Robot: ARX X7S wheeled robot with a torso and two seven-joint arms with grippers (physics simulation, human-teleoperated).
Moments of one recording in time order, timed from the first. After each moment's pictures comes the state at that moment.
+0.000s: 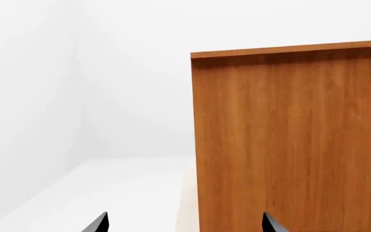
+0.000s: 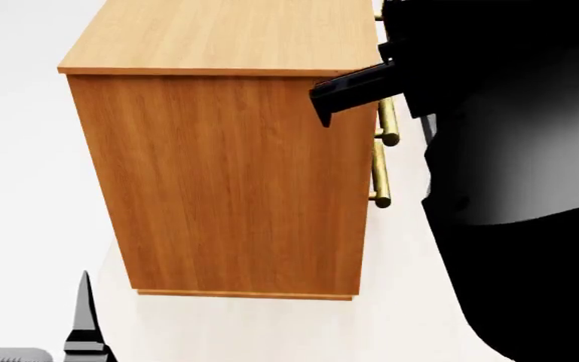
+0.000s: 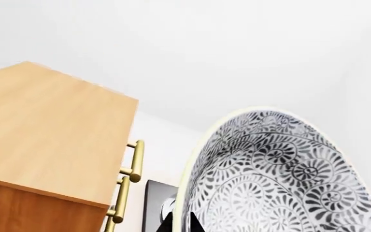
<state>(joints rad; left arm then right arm) -0.08 -0.41 0.37 0.52 -0.27 -0.26 -0.56 1.82 0.70 -0.89 -0.26 2.08 1.13 1.52</state>
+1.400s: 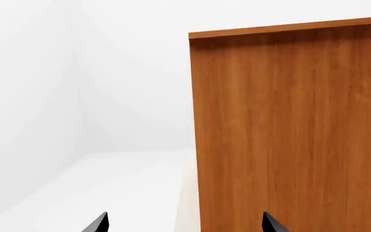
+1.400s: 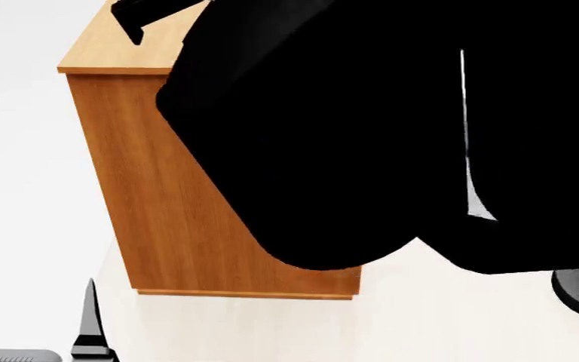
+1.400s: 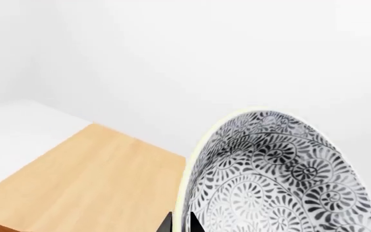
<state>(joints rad) -0.08 -0.41 0.39 0.46 -0.28 -0.24 -0.56 1.97 0.44 -1.00 -0.13 1.93 1.00 1.38</state>
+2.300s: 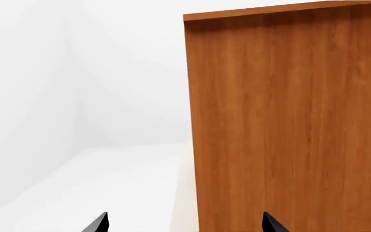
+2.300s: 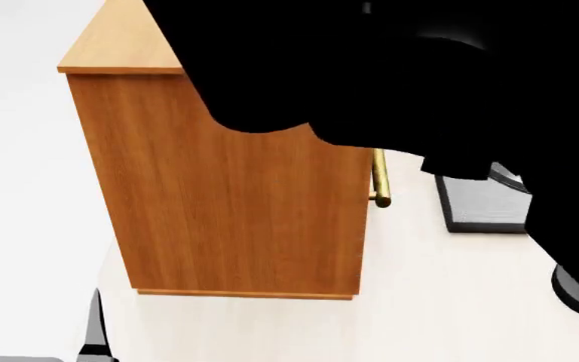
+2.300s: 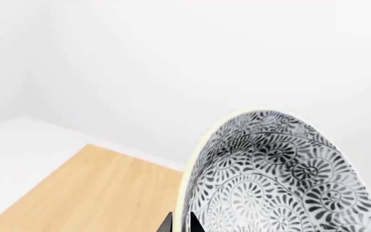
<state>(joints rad) -0.07 -0.42 0.40 0.42 -0.28 -0.21 -0.54 1.95 0.32 -1.06 0.10 1.64 0.90 1.14</state>
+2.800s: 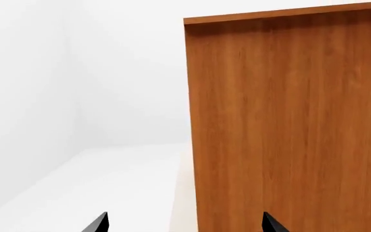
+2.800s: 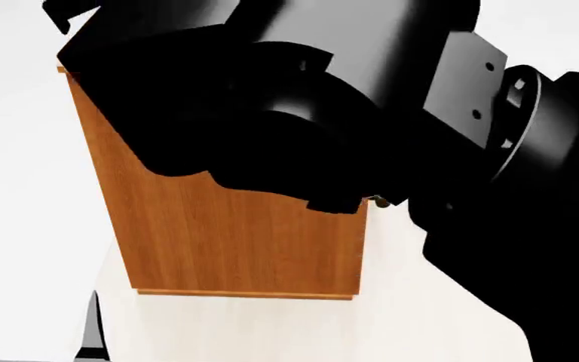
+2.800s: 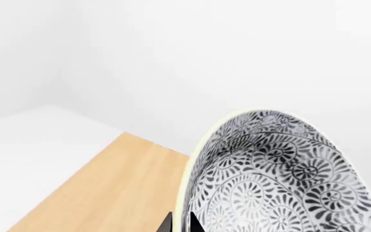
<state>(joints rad) -0.06 -0.43 0.40 0.44 -0.29 -0.20 -0.54 1.87 0.21 -1.12 0.14 1.56 0.84 1.09</state>
